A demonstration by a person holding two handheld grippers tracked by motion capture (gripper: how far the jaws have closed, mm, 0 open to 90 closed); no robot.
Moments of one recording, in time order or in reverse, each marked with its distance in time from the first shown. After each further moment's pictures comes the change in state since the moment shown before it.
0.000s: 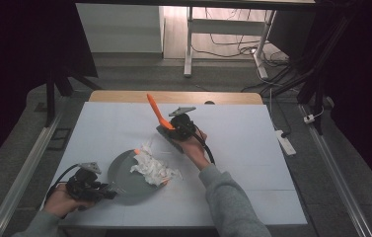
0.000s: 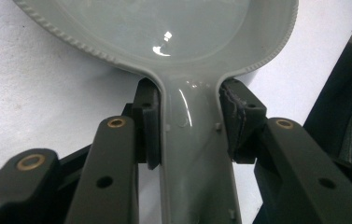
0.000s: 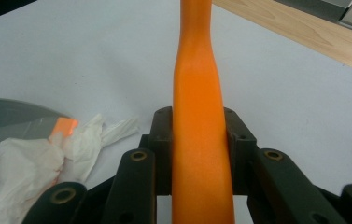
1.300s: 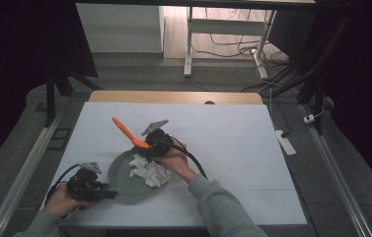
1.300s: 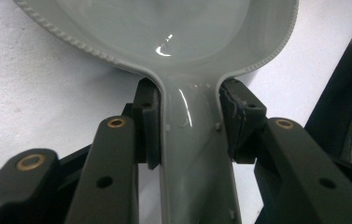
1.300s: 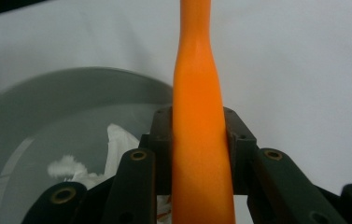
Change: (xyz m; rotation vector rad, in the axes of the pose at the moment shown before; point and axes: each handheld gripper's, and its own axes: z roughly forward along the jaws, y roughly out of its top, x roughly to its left) left arm 0.000 0.001 0.001 -0.001 0.003 -0.001; right arm 0.085 0.001 0.010 0.058 0.239 -0.176
